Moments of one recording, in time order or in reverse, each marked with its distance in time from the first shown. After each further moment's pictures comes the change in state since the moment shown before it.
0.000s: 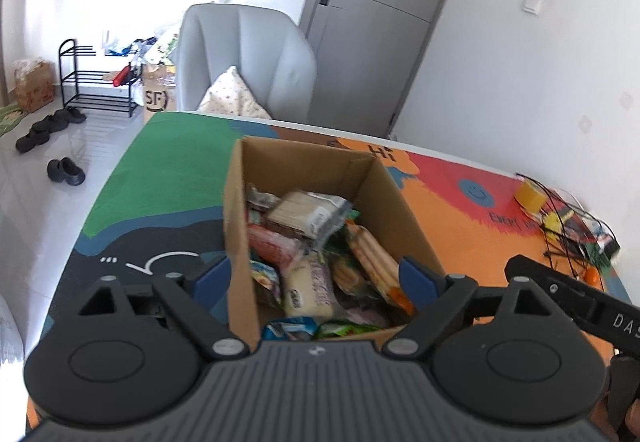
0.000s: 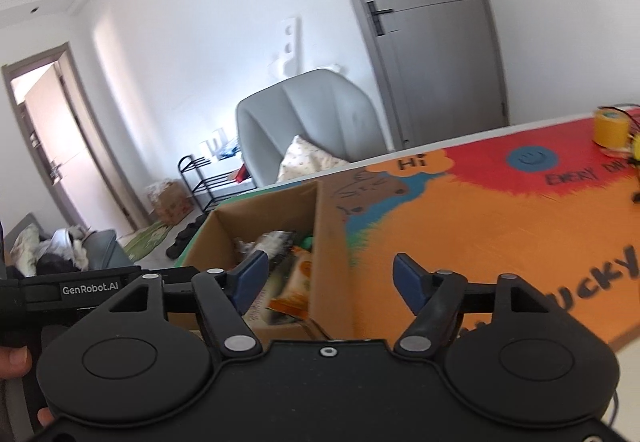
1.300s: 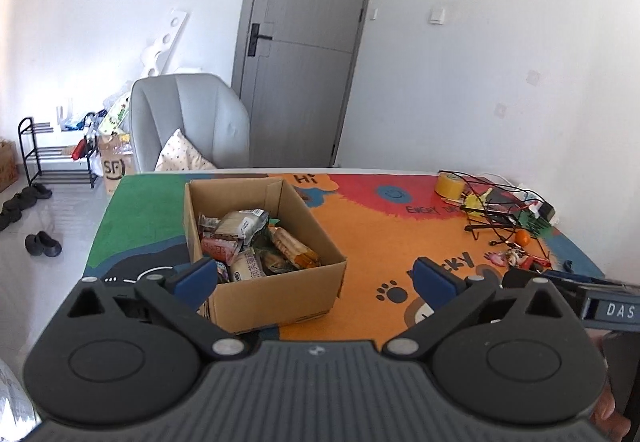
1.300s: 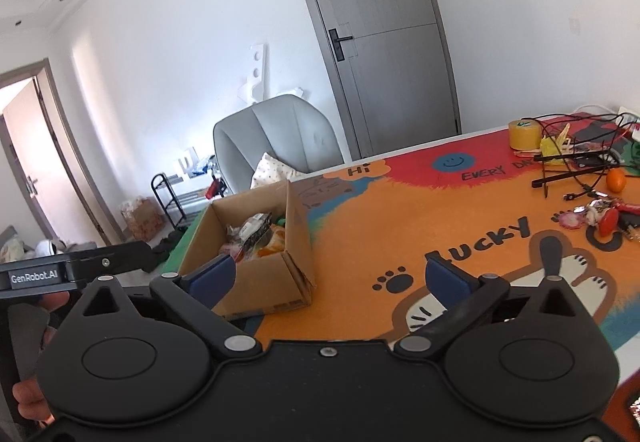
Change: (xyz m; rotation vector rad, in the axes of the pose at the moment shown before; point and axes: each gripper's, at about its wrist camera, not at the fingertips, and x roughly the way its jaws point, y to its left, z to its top) left arm -0.129 -0.042 -0.045 0.196 -0.146 -0.127; right arm -0.135 0.006 -0.033 0.003 -0.064 -0.115
